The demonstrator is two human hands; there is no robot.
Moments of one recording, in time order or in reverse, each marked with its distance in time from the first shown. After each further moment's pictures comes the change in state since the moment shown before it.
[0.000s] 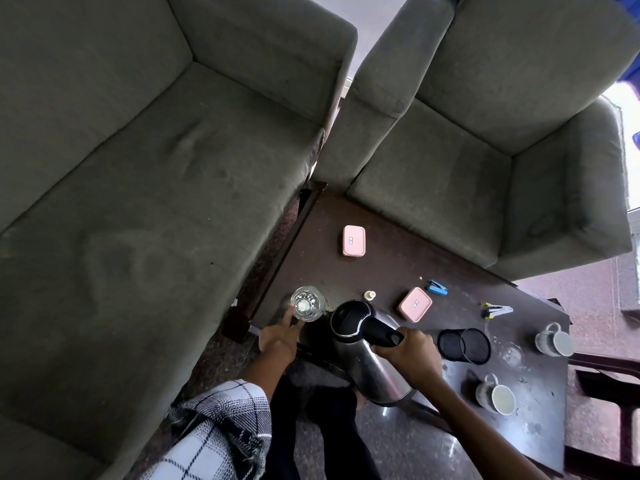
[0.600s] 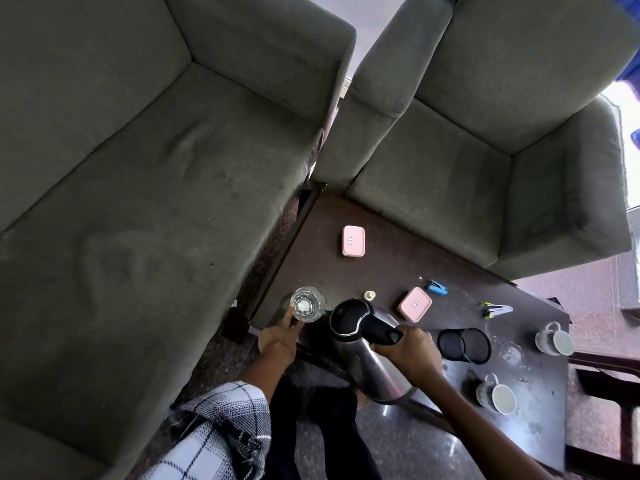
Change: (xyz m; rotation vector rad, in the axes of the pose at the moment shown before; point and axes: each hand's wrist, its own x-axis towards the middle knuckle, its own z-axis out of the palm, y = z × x) left_hand 0.003 -0.001 0.004 0.032 0.014 0.012; right_hand 0.000 -0.005 -0.005 -0.005 -0.021 -0.022
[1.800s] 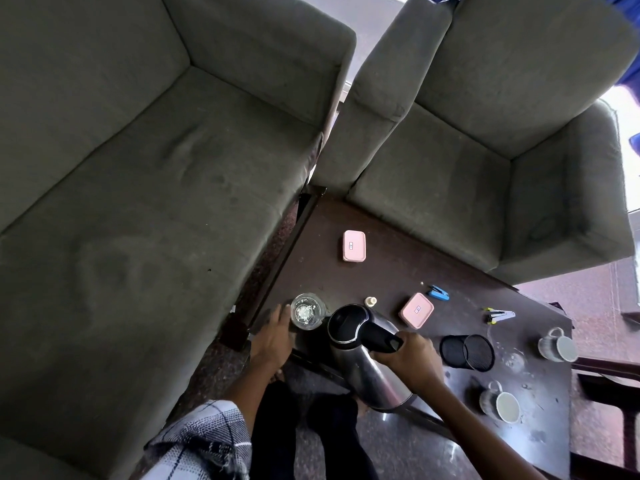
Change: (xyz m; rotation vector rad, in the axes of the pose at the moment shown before) left_hand 0.012 -0.015 0.008 -0.486 0.335 0.012; right_hand 0.002 -0.007 0.002 -0.013 -0.003 0.017
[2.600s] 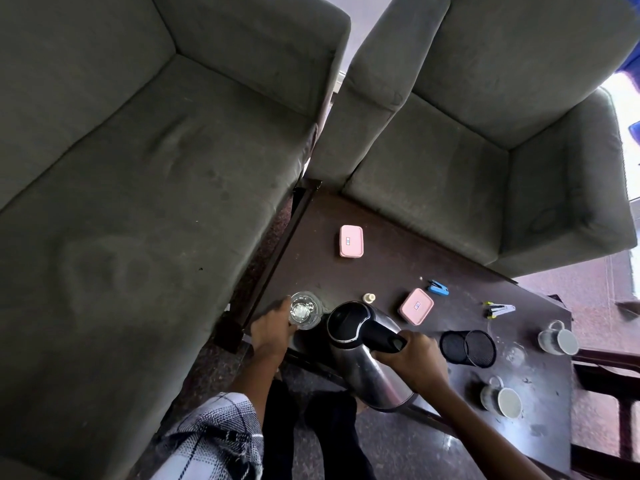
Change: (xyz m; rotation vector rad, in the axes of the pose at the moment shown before) left_hand 0.026 0.008 0.000 0.036 0.165 -0.029; right_hand 0.008 0.007 0.006 0.018 0.040 -0.023
